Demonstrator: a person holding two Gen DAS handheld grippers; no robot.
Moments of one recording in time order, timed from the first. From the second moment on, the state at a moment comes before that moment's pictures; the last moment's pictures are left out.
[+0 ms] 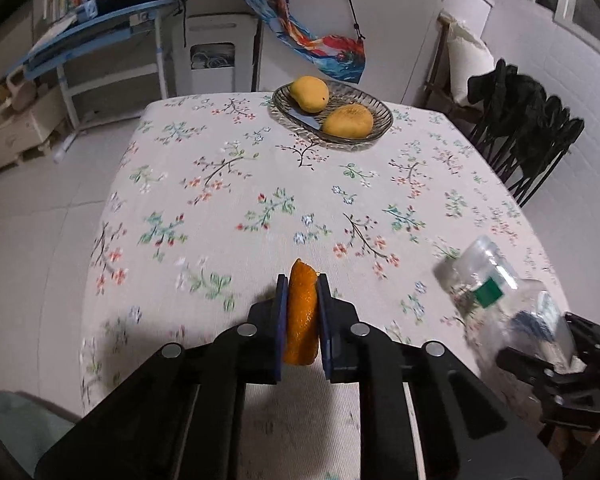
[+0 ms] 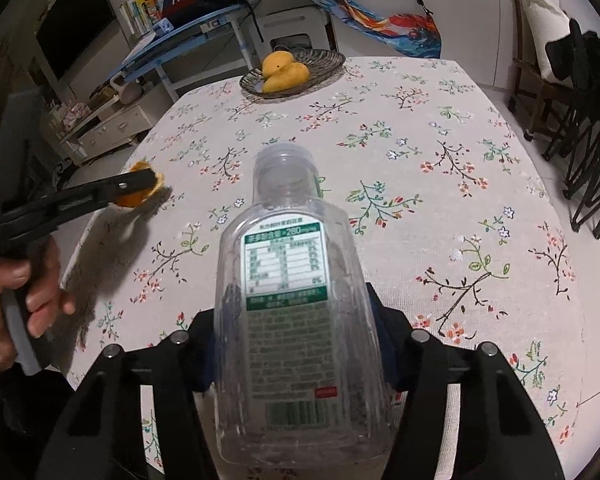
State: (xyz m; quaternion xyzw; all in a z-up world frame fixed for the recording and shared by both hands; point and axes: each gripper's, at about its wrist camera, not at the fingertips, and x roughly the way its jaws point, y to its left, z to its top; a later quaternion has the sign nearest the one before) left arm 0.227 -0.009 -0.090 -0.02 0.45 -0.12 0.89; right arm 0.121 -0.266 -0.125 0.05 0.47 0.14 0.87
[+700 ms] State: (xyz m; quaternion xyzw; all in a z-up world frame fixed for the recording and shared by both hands) left arm 0.108 -0.025 -0.069 -0.03 0.40 -0.13 0.91; right arm 0.091 -0.290 -0.112 0.20 0.43 0.18 0.86
